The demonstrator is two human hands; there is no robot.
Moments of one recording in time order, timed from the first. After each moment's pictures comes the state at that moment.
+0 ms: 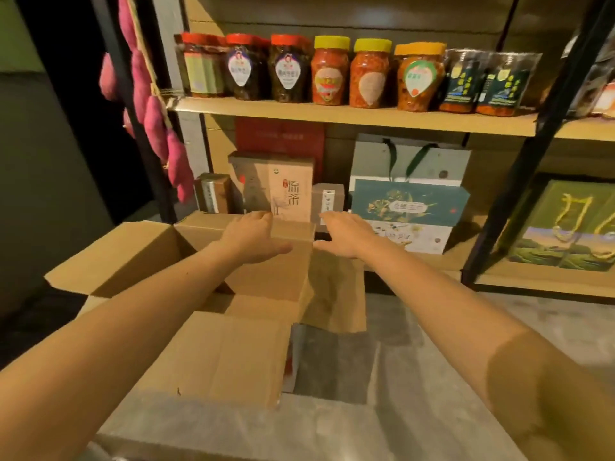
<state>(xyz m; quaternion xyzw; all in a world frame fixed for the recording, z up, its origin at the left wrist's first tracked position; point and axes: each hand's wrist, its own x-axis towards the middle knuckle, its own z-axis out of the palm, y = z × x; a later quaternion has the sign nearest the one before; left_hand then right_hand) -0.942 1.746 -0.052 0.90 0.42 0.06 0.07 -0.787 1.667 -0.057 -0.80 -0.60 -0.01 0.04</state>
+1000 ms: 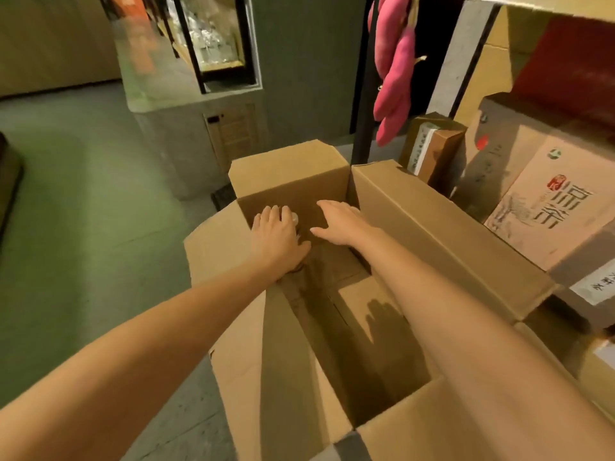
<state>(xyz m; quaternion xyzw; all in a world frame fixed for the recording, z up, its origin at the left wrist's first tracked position) -1.025 1.847 -0.193 0.60 0.79 0.09 0.03 -0.914 1.934 -0.186 -0.46 -0.87 0.16 -0.01</state>
